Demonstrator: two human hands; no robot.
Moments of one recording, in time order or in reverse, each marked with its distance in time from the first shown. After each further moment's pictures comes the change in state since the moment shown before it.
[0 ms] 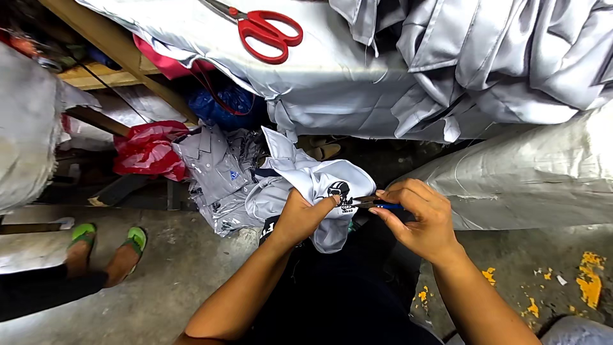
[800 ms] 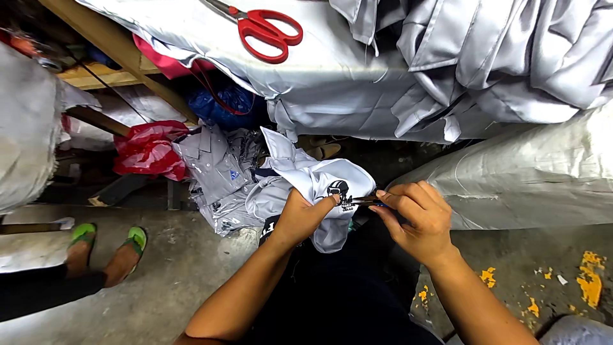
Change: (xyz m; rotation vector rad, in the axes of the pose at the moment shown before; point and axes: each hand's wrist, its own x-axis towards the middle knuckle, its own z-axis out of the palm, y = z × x) left_hand -0.001 -0.001 0.000 0.006 0.006 0.007; right_hand -0.005 -0.005 0.007 -0.180 0.081 -0.066
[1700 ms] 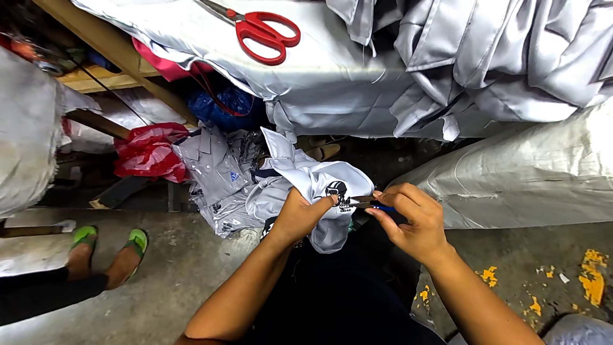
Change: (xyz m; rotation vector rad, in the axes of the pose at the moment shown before) left_hand 0.003 0.004 -0.001 -0.017 -0.016 -0.081; right_hand -0.006 0.004 0.004 0.119 -0.051 0.078
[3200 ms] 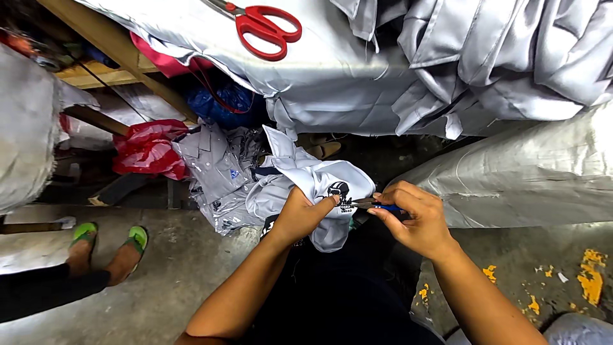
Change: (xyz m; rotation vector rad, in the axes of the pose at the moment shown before) left_hand 0.001 -0.005 -0.004 0.104 -0.036 0.054; right_hand 0.002 0.010 -0.003 0.145 -0.103 0.026
